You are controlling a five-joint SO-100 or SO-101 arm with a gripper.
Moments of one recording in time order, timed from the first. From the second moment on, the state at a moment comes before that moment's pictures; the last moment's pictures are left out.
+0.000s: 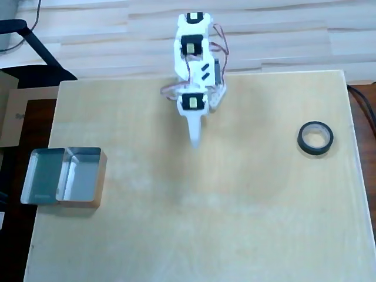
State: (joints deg) arm -1.1 179.0 143.8 66.3 3.6
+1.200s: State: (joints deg) arm -45.8 104.8 82.2 88.3 11.7
